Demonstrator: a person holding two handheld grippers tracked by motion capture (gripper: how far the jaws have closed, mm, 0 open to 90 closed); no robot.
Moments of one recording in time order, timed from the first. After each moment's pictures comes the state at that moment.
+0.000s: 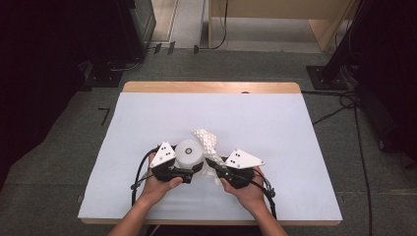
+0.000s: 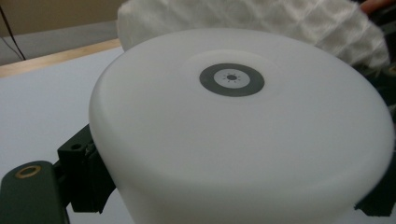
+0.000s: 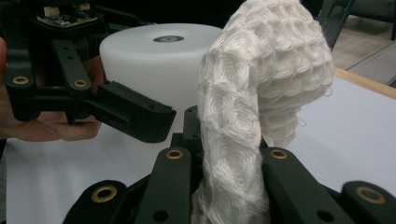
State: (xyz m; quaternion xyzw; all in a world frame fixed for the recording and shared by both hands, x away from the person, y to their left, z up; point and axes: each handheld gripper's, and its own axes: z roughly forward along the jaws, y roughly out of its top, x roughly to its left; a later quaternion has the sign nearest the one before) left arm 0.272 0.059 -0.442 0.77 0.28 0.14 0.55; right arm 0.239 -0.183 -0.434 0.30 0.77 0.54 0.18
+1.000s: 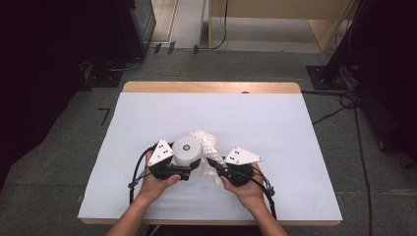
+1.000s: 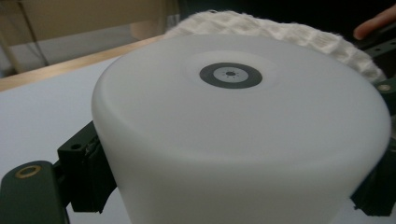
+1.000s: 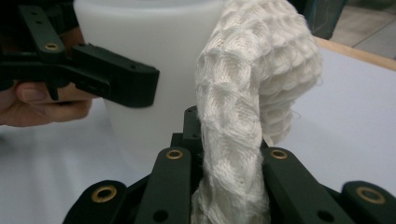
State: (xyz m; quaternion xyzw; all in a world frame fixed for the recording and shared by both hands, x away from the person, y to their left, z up) left arm 0.276 0.064 -0.440 0.77 0.30 0.18 0.53; right arm 0.249 -0.186 -0.444 0.33 0.77 0.52 0.17
